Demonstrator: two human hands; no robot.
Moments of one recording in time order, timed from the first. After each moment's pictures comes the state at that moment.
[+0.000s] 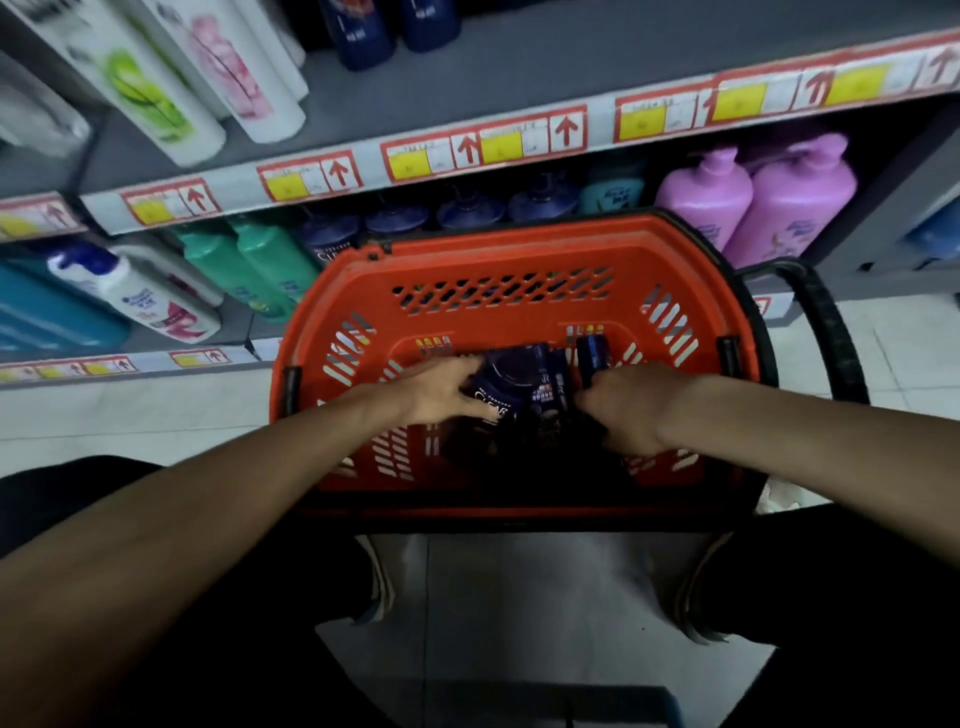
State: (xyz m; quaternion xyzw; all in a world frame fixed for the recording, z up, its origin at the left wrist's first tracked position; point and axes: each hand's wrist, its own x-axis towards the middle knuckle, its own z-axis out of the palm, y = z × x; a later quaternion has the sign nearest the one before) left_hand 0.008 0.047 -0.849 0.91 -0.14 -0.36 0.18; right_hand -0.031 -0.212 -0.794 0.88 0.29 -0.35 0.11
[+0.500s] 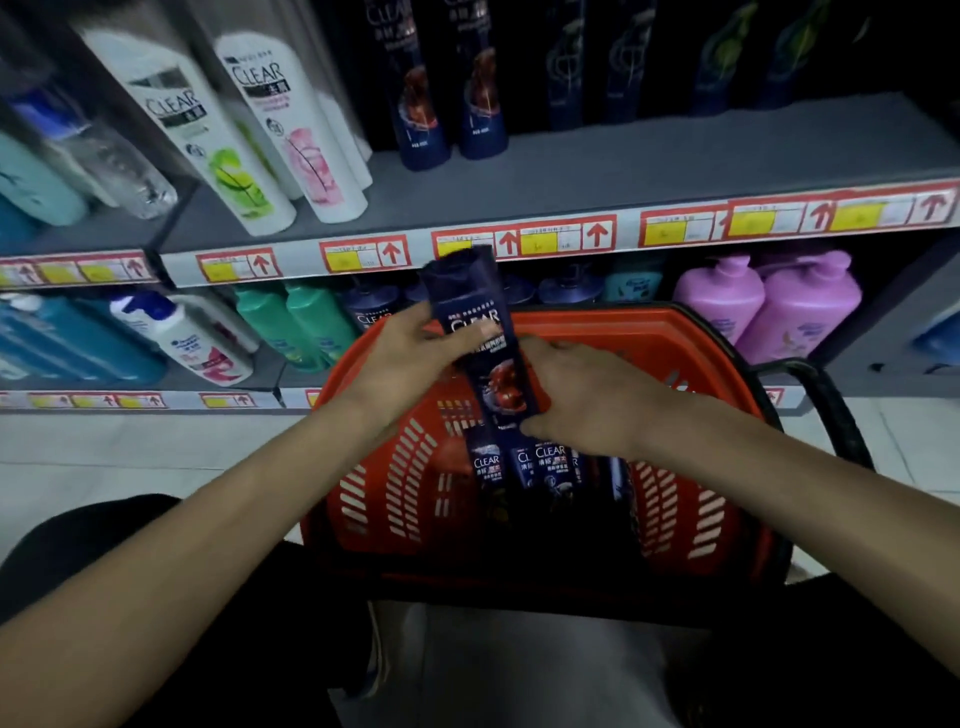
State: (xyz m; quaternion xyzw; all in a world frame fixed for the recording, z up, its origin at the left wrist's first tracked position) left_hand 0.005 0.042 -0.711 0.77 0.05 -0.06 0.63; right_hand -0.001 -0.156 -0.701 0.94 0.24 -0.19 -0.18
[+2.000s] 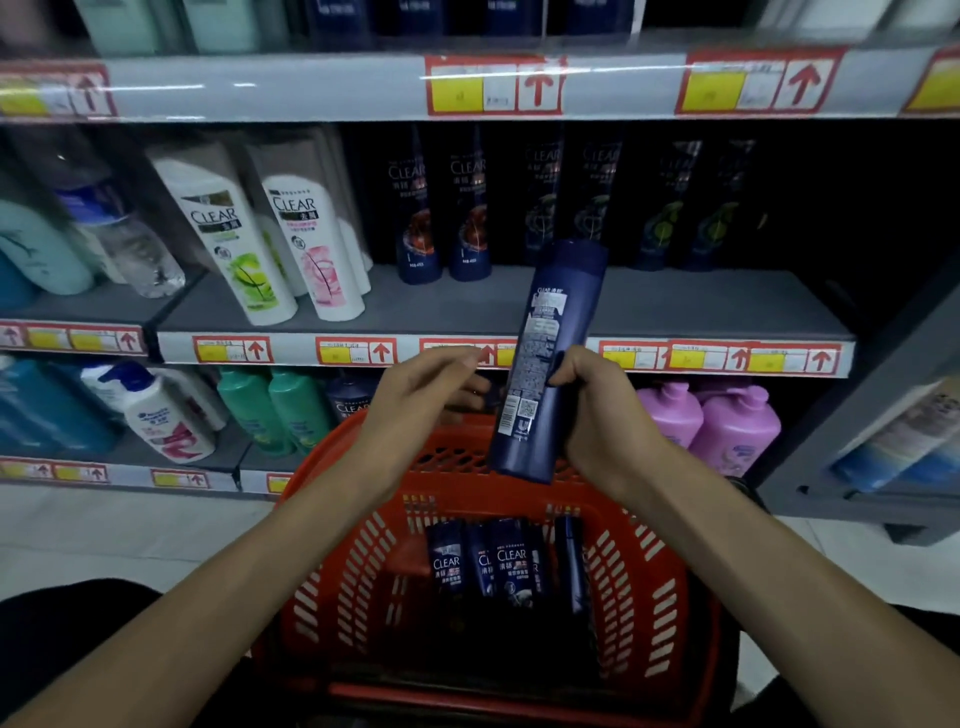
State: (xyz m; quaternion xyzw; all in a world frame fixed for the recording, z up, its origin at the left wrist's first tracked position) left_hand 0.007 0.016 -0.660 0.73 0.02 0.01 0.68; right_hand 0.022 -0.164 -0.653 0.53 -0.06 -0.17 -0.83
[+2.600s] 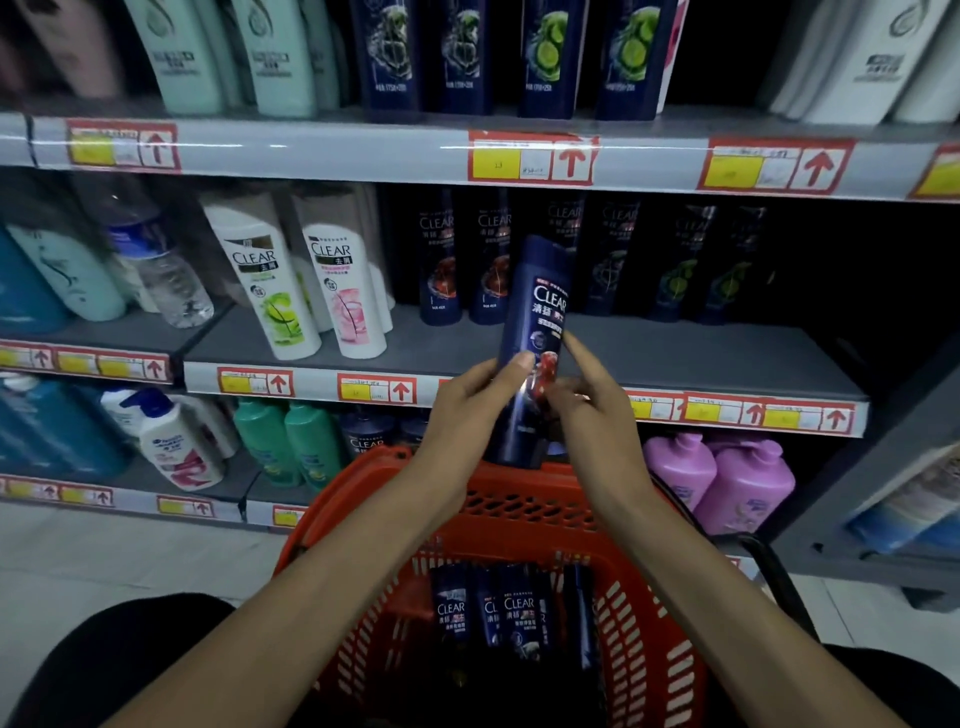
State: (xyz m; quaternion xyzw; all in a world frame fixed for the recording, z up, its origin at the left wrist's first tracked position) left_hand 0.022 -0.014 -0.633 0.65 0.02 0.01 0.76; right_hand 0.035 -0.142 -0.645 0.73 0.03 0.07 -0.68
